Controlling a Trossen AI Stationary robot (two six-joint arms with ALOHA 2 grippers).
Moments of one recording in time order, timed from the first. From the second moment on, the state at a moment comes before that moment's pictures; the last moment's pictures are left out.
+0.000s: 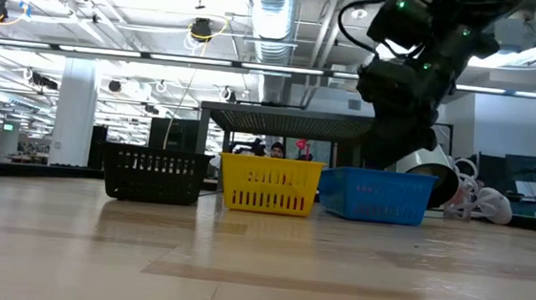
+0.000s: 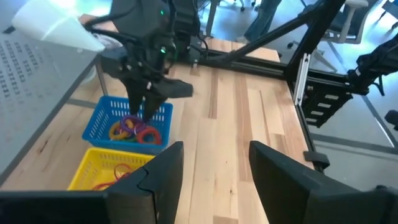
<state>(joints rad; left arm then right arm) -0.29 1.21 1.13 -0.38 -0.28 -0.30 -0.08 1.43 0.79 -0.37 0.04 0.58</state>
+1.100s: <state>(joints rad) -0.29 1.21 1.13 -0.39 -0.28 -0.32 0.09 1.44 0.93 -0.54 -0.07 0.12</state>
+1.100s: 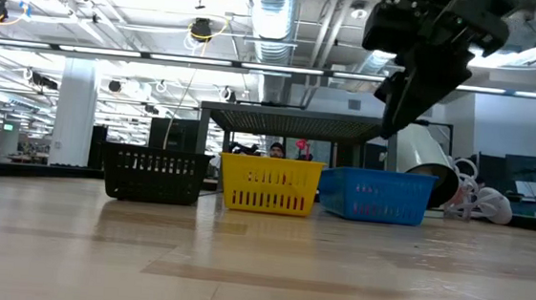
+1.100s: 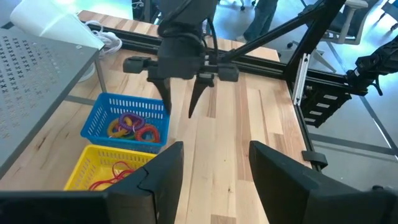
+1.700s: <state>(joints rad) -0.29 1.21 1.13 -0.39 -0.28 -0.32 0.07 1.61 0.93 -0.56 -0.07 0.15</state>
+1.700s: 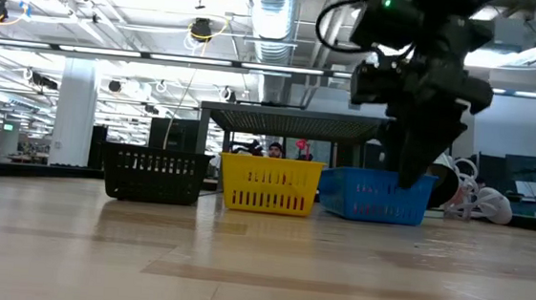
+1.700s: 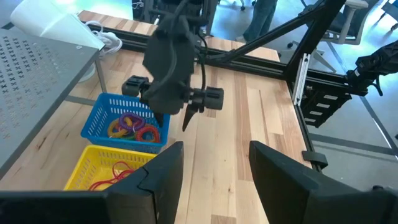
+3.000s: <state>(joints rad) -0.29 1.21 1.13 -0.39 -0.28 -0.32 0.09 1.72 0.98 -0.67 -0.05 0.27</state>
